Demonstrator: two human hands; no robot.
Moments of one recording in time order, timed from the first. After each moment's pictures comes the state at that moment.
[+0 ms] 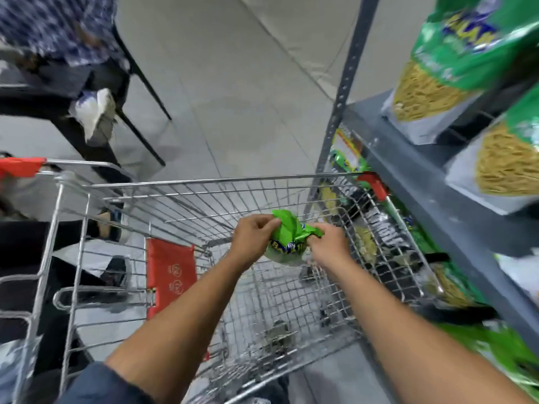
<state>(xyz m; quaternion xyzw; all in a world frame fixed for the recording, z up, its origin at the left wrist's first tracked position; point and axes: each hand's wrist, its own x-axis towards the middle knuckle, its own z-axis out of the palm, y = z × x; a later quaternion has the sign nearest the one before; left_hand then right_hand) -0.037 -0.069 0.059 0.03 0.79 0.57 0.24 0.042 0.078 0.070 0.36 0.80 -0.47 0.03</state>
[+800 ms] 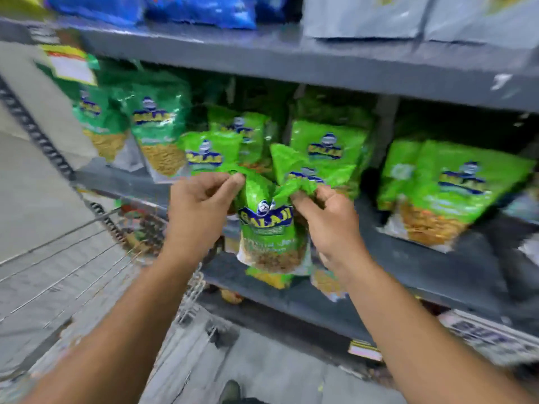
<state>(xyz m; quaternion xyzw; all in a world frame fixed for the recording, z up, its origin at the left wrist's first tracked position) 0.327 0.099 0.300 0.42 0.63 0.62 0.18 0.486 0.172 0.275 0.39 0.59 -0.54 -0.45</state>
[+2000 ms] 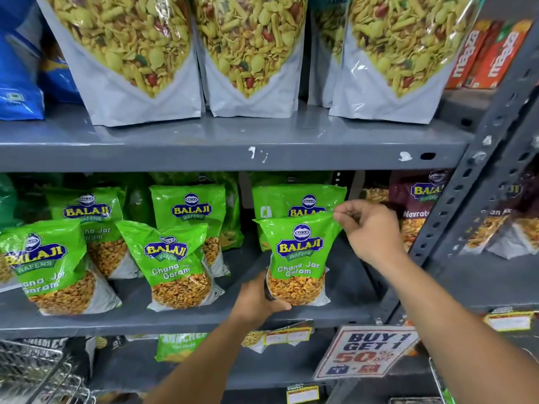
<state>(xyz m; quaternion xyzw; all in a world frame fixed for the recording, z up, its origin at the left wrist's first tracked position) 0.553 0.246 0.164 0.65 0.60 0.29 0.36 0.765 0.260 0.316 0.61 0.64 -0.13 -0.44</state>
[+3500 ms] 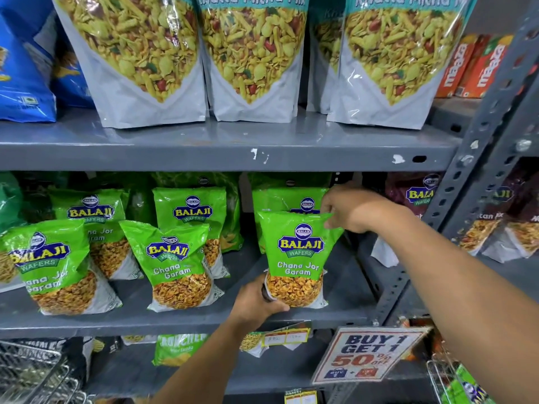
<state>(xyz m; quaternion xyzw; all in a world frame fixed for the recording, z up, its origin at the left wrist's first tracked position) 0.552 0.246 0.161 0.64 0.59 0.30 0.38 0.752 0.288 0.378 0.63 0.78 -0.04 0.03</state>
